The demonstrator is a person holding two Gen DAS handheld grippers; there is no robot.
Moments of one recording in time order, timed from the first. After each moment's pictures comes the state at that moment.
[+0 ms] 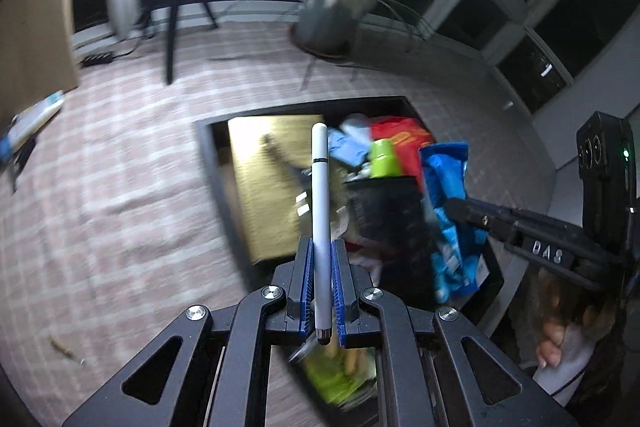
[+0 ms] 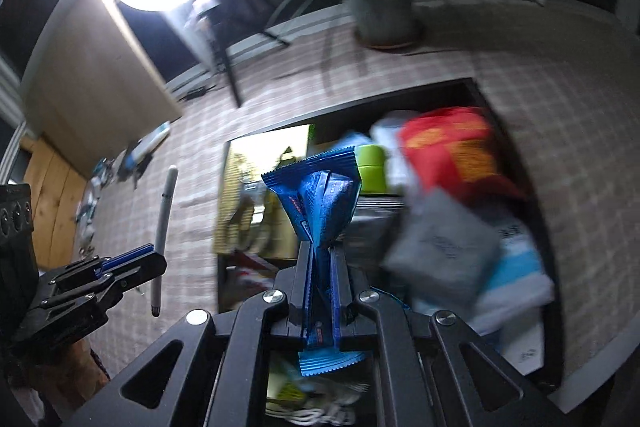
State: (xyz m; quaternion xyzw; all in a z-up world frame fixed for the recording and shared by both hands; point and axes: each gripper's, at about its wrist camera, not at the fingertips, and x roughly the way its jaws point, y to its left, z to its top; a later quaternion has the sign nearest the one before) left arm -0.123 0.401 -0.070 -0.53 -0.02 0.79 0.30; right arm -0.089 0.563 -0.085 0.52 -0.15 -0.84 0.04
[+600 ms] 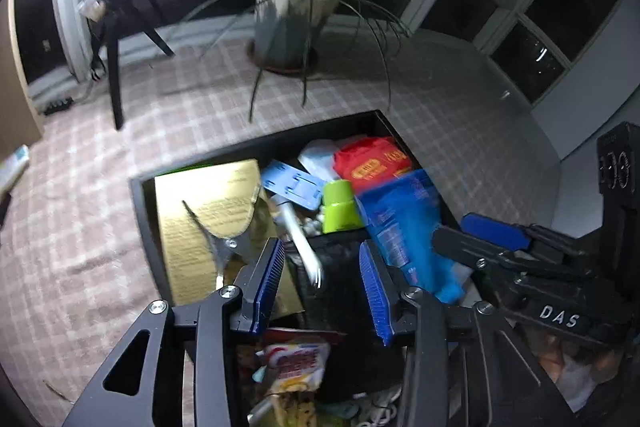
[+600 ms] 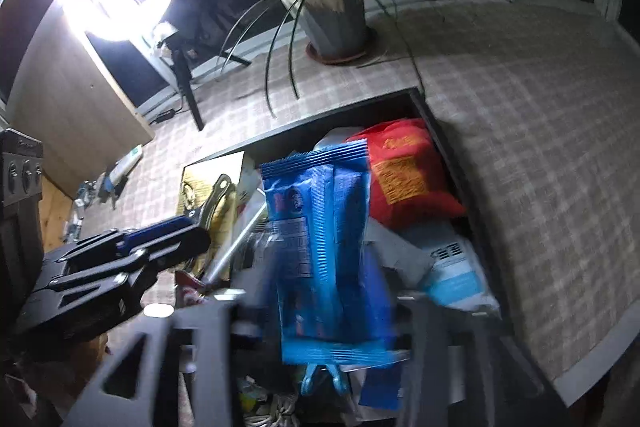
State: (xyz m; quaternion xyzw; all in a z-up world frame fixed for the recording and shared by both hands) left arm -0.138 0.476 -0.067 -0.51 0.01 0.80 0.31; right arm -0.094 0.602 -0.082 0.50 -0.14 -0.85 0.01
